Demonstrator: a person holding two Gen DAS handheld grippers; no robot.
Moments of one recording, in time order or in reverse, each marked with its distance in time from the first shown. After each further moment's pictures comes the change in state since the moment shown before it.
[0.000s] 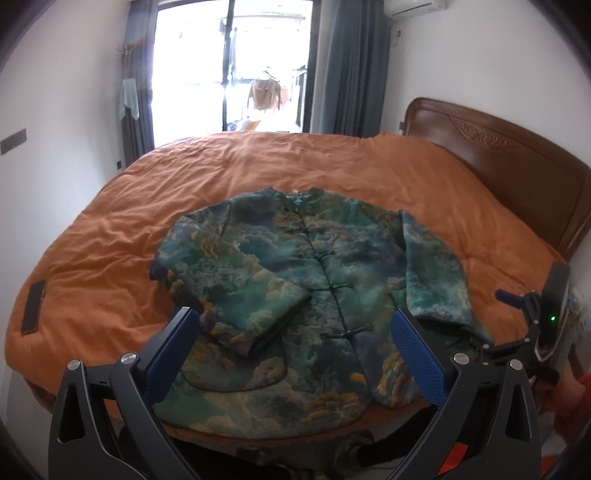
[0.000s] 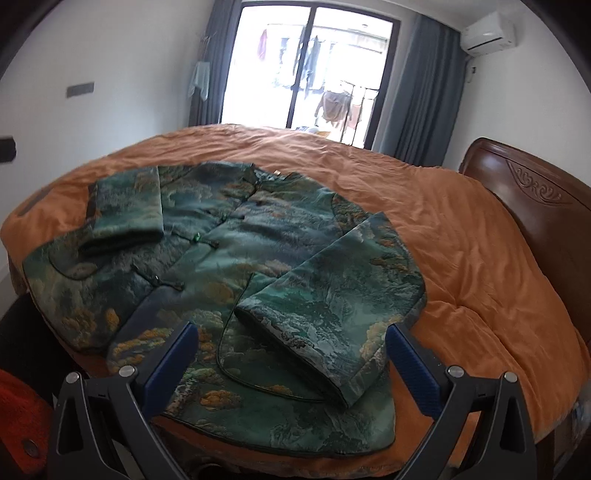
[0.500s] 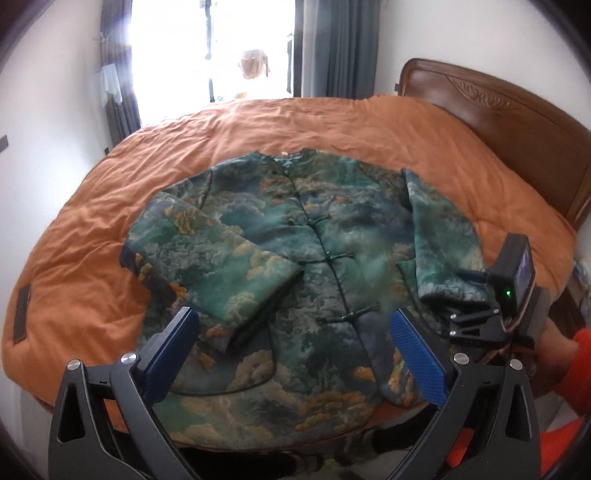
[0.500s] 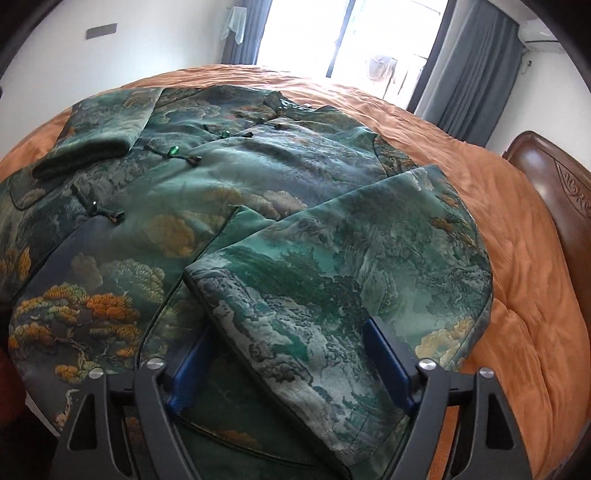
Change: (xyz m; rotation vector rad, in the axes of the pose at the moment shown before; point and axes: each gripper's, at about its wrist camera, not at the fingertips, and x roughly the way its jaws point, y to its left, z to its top) left arm 0.058 -0.019 -0.003 0.066 0.142 0.002; right arm 0.106 -0.006 -0.015 -0.130 0.161 0.091
